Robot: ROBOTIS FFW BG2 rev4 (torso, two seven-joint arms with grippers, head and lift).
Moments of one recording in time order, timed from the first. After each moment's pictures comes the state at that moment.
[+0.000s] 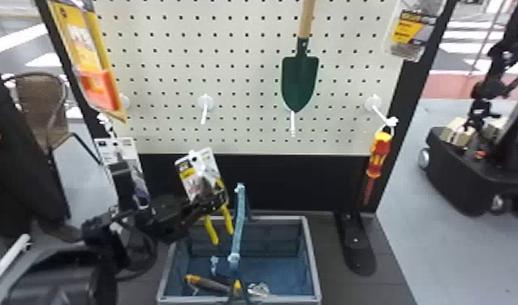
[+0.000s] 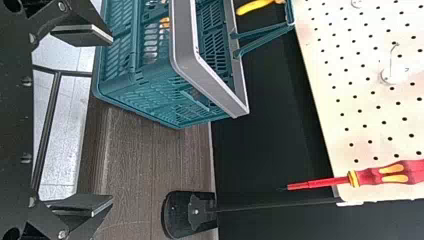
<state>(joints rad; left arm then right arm) -0.19 0.13 0.03 -1.43 0.28 0.23 -1.03 0.67 0.00 -0.04 -1.86 -0.13 -0.05 0.40</state>
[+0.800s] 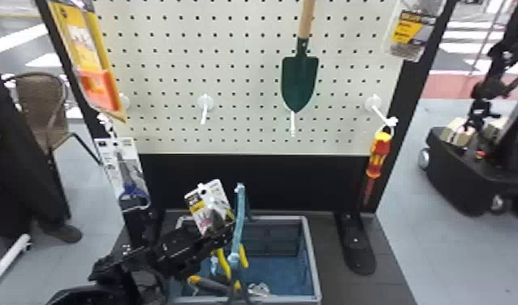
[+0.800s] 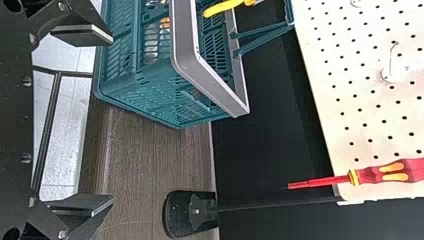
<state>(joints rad) -0.08 0.10 0.00 -1.43 0.33 0.21 -1.02 0.67 0.00 -0.04 -1.86 -0.13 -0.05 0.40</state>
